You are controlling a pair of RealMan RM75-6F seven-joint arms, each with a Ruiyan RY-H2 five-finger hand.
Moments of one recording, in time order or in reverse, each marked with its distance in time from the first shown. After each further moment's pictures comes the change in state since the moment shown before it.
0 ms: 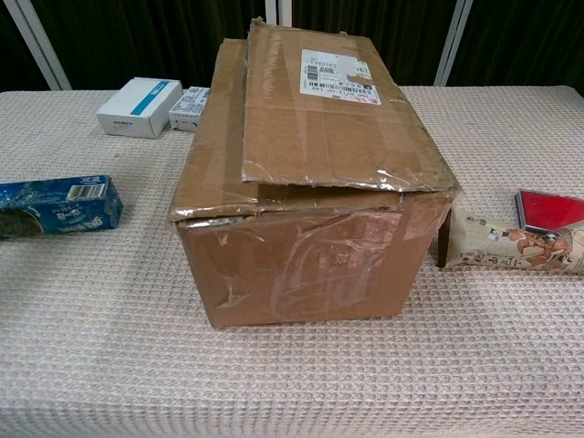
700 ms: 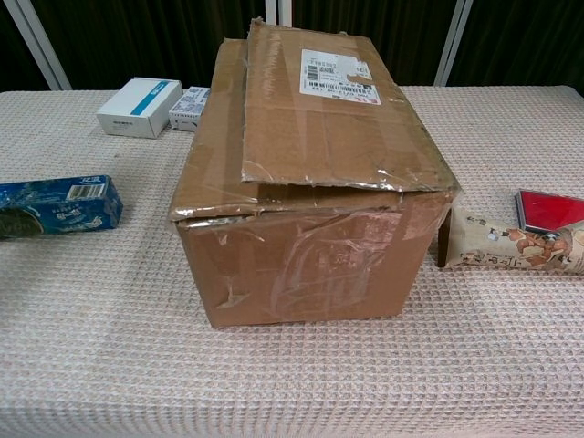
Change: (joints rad) left arm 0.003 0.029 0.028 0.002 0.007 0.009 0.097; right arm 0.054 0.073 -0.052 -0.169 -0.036 -0.096 -0.030
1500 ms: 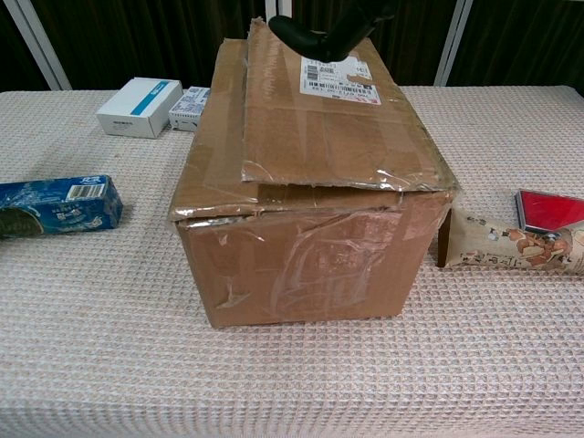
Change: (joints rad) left arm 0.074 -0.028 0.016 0.067 -0.140 0.039 0.624; right arm 0.433 0.235 0.151 -0.794 0.416 -0.995 -0.869
